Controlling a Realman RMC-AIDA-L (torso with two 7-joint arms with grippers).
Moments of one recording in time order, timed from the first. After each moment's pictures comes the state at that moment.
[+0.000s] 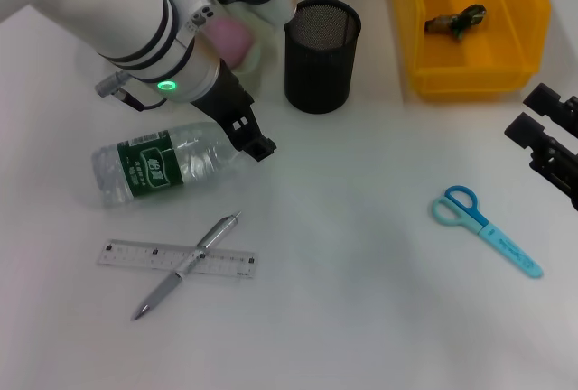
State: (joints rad) left arm -0.82 -2.08 1.58 1.12 2.60 1.26 -2.39; right arm 0.22 2.08 -0.71 -0.39 -1.41 -1.81 1.02
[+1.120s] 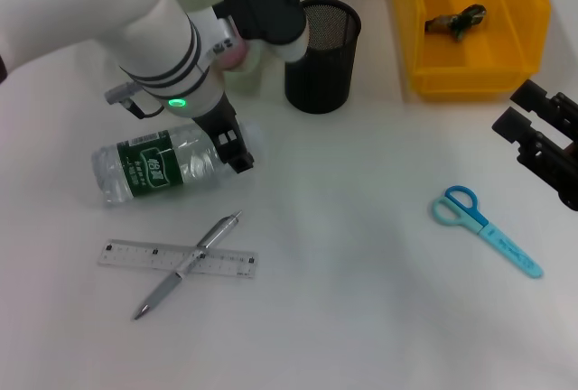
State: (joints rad) left arm -0.89 -2.08 1.72 0.98 2.70 1.19 -2.46; right arm 0.25 2.08 -0.71 -0.35 -1.41 -1.80 1.02
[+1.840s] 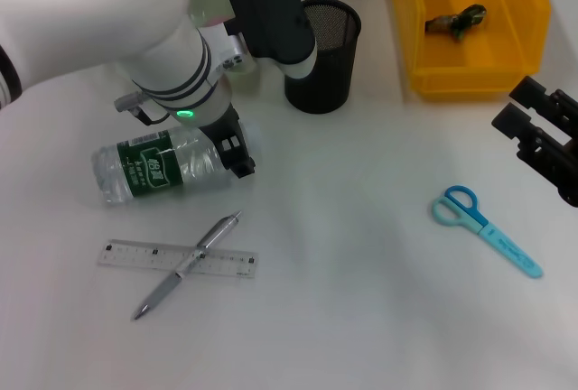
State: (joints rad) left arm -0.90 -2.08 1.78 0.95 2.70 1.13 -2.48; right arm 0.26 2.08 -0.71 -0.34 -1.41 -1.80 1.03
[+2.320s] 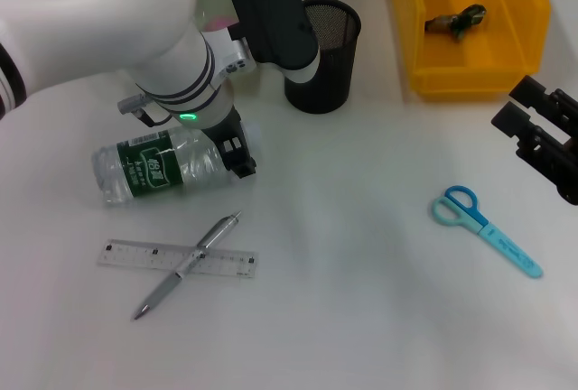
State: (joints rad) left arm -0.90 -2.08 1.81 0.94 2.70 1.11 -2.49; right arm 0.26 2.08 -0.71 -0.34 -1.41 -1.79 1.03
